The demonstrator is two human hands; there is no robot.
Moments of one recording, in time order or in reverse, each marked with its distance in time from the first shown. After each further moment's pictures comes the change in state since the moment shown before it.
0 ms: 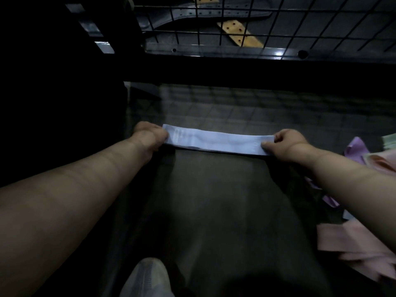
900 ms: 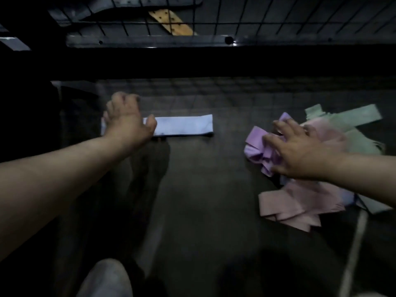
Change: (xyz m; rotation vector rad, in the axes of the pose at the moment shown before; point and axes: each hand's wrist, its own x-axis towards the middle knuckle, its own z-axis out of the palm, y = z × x) left_hand -0.071 0.049 0.057 0.664 0.128 0.645; right_hand -0.050 0.132 -0.096 -1.091 -0.034 -0.385
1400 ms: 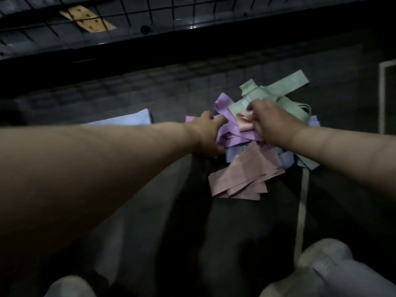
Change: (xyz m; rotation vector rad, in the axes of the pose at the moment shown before) left_hand -0.077 0.237 0.071 0.225 -0.743 0.707; right_hand -0.033 0.080 0.052 0.579 0.294 0.202
